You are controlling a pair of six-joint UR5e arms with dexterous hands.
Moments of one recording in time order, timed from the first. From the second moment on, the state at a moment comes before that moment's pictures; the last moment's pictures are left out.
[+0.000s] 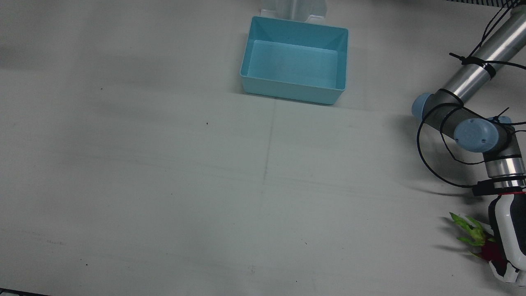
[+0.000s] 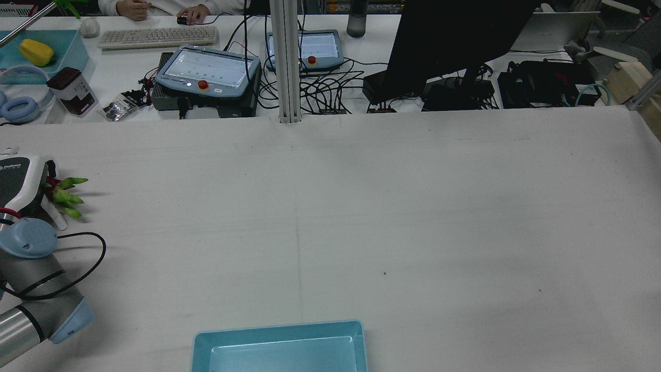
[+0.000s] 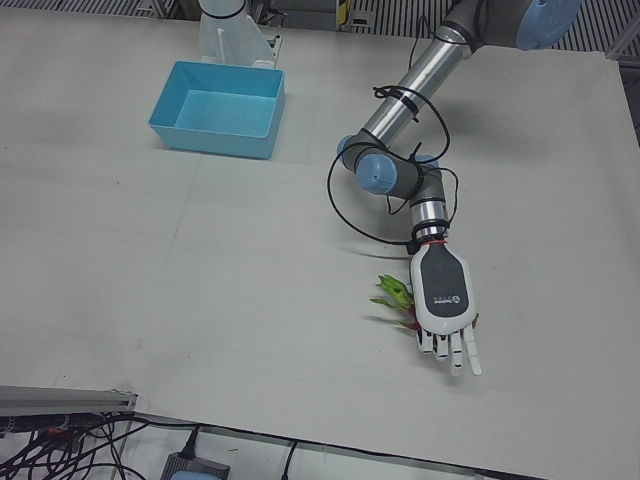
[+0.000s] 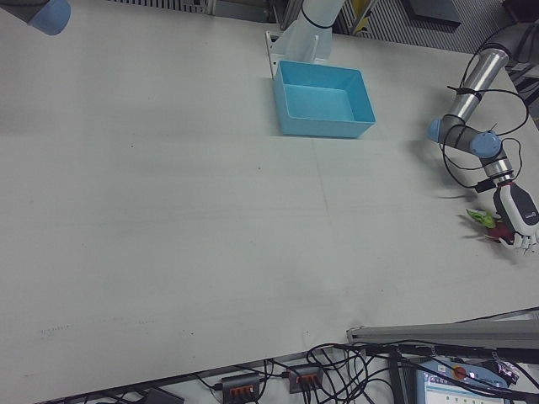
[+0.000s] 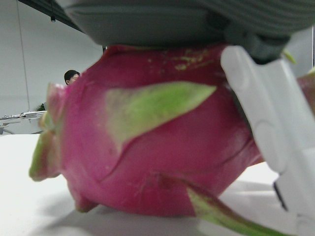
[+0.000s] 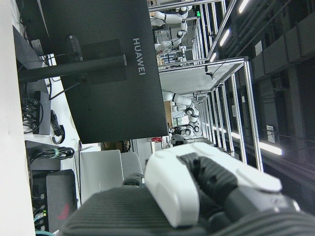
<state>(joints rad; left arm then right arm) -0.80 -2.00 -1.21 0.41 0.76 1.37 1.50 -1.66 1.71 -3.23 -1.56 0.16</state>
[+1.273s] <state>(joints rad) -0.83 -1.99 -1.47 0.59 0.72 1.34 1.50 -1.66 1.71 -3.23 -1.56 0.16</state>
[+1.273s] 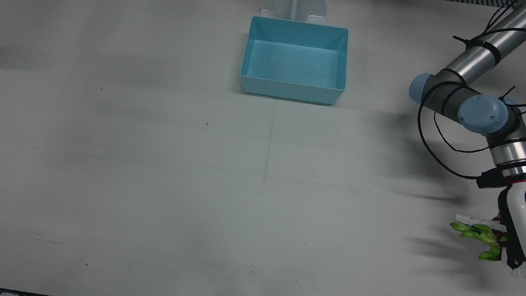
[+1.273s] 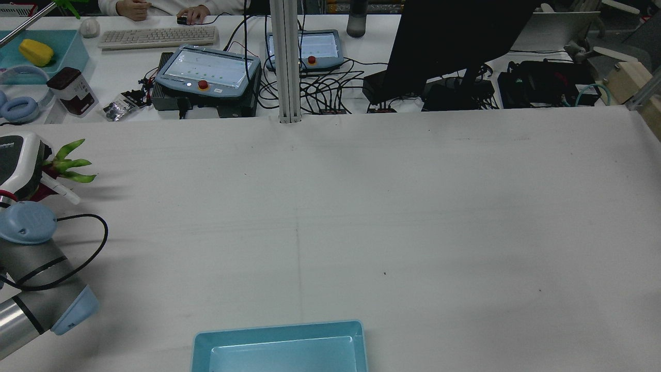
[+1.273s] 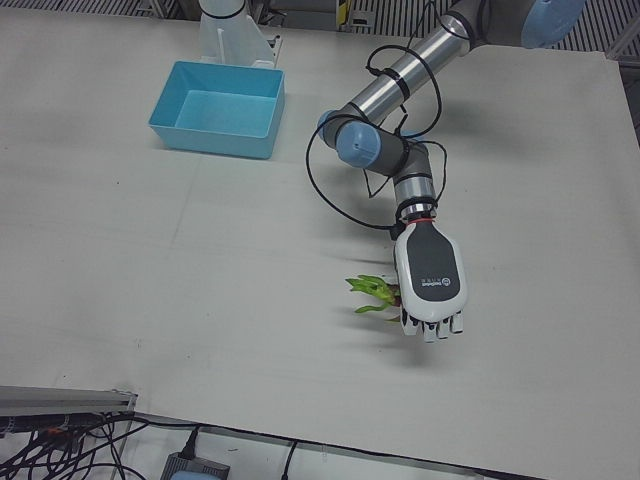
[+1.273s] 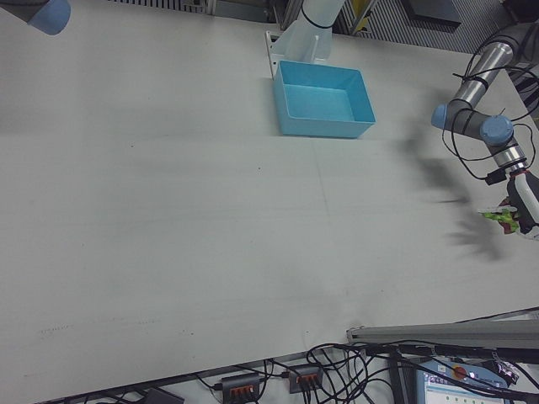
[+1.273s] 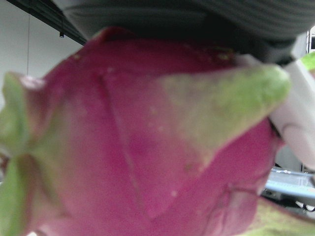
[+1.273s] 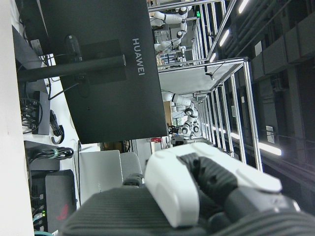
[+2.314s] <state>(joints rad) -0.92 -1.99 -1.74 0.43 1.01 1.02 1.50 -1.66 1.71 -3.23 -1.56 0.16</state>
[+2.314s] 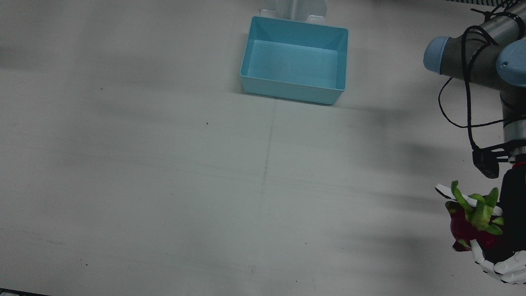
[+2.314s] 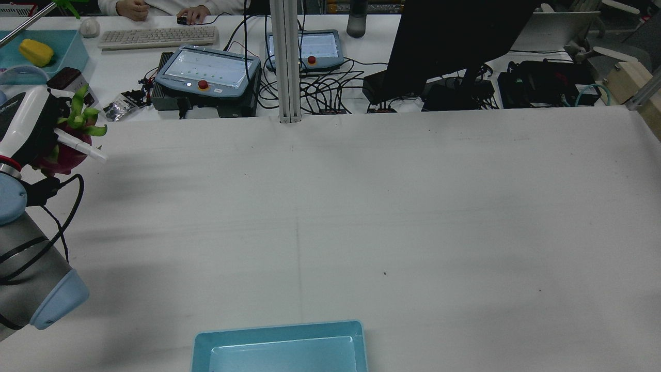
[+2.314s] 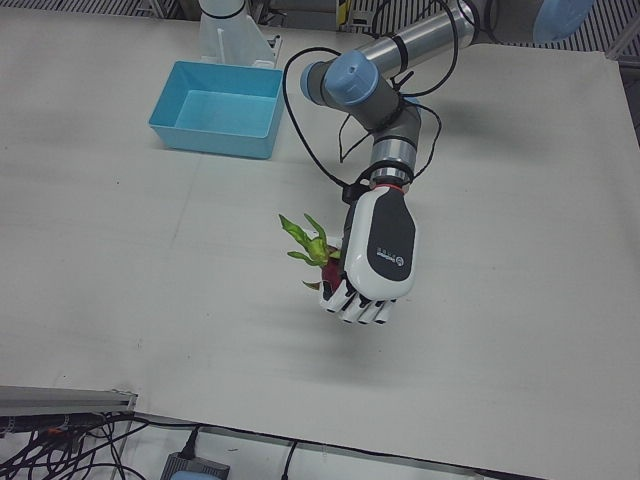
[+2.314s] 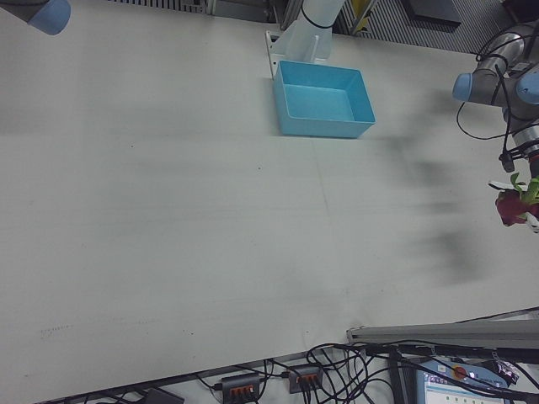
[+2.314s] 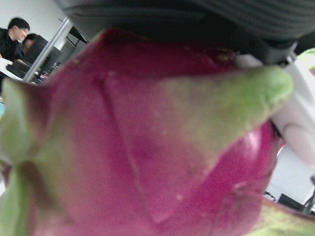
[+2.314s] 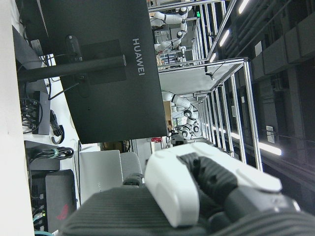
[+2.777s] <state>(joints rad) -0.93 -2.03 -1.75 0.17 1.31 0.93 1.50 -1.66 1.71 -3.23 -1.56 0.16</state>
